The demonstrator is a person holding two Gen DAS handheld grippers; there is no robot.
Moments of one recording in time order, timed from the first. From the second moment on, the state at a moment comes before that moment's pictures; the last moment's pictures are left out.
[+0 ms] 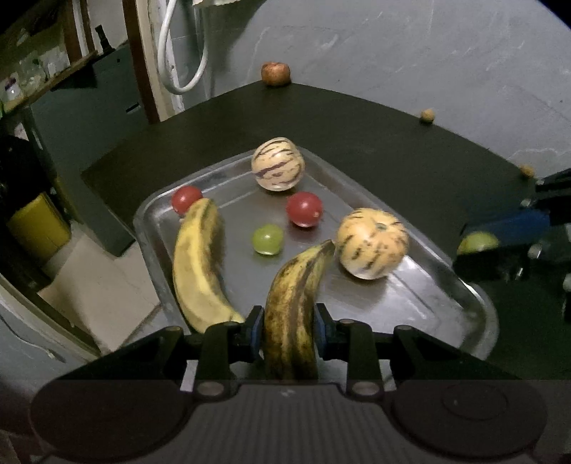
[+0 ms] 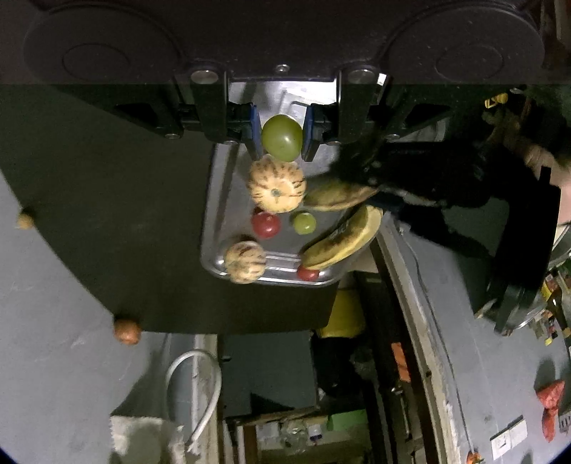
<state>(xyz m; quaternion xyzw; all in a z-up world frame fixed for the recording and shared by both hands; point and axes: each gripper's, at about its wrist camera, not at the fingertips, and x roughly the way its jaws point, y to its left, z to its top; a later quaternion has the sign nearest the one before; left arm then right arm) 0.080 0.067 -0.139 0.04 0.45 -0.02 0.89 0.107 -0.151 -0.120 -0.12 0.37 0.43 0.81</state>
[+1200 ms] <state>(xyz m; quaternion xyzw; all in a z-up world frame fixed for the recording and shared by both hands) 0.084 0.071 -0.135 0.04 0.45 -0.04 0.89 0.100 -0.116 -0.155 -0.18 0.38 0.42 0.80</state>
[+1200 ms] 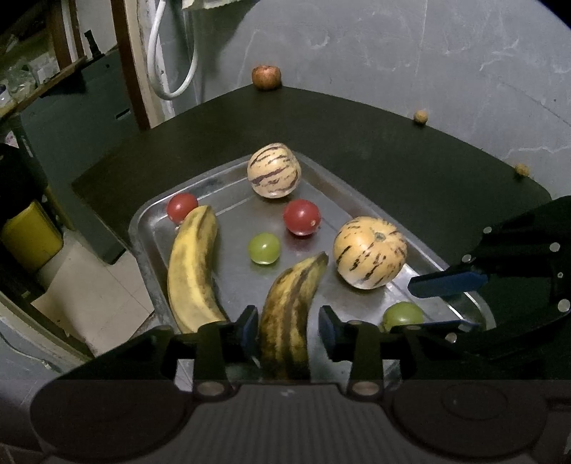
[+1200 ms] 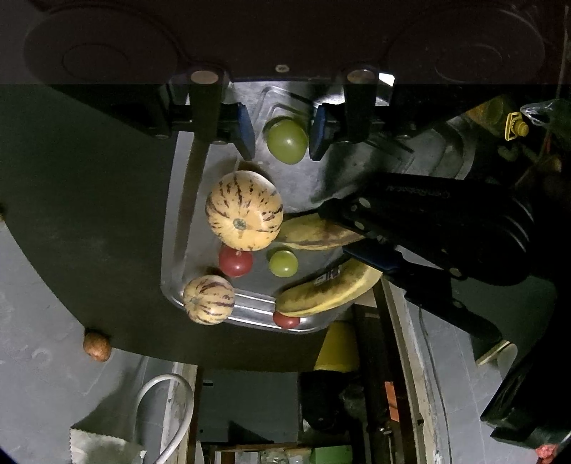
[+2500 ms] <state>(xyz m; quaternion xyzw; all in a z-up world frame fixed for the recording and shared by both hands) 0.069 0.095 -0.049 -0.04 0.36 -0.07 0.93 0.044 -0.145 -0.051 -0.11 0.33 0.35 0.87</state>
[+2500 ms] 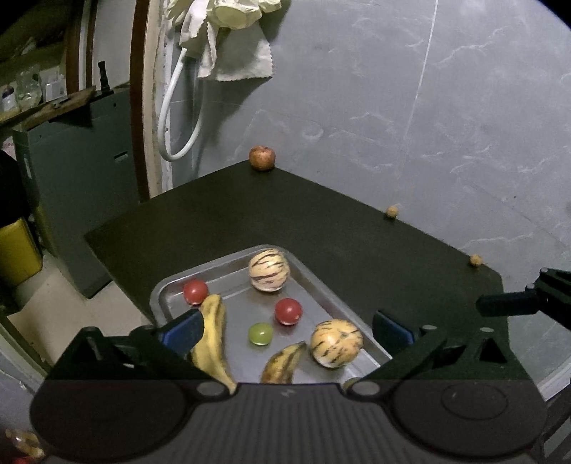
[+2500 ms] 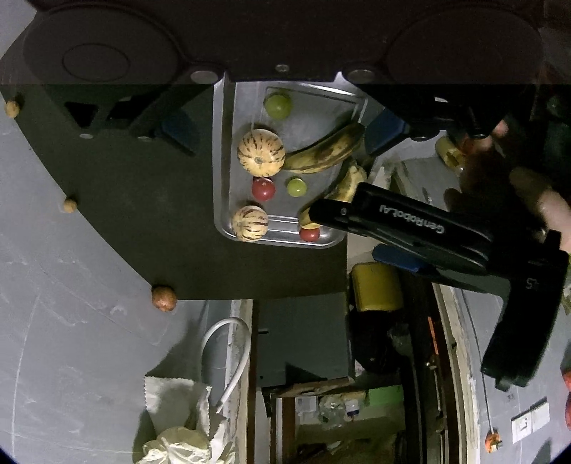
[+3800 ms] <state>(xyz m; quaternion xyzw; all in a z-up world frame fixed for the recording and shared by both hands) 0.075 -0.042 0.014 0.10 0.32 -0.07 0.94 0.038 -0.296 -0.028 0.02 0.26 0.31 0.92</state>
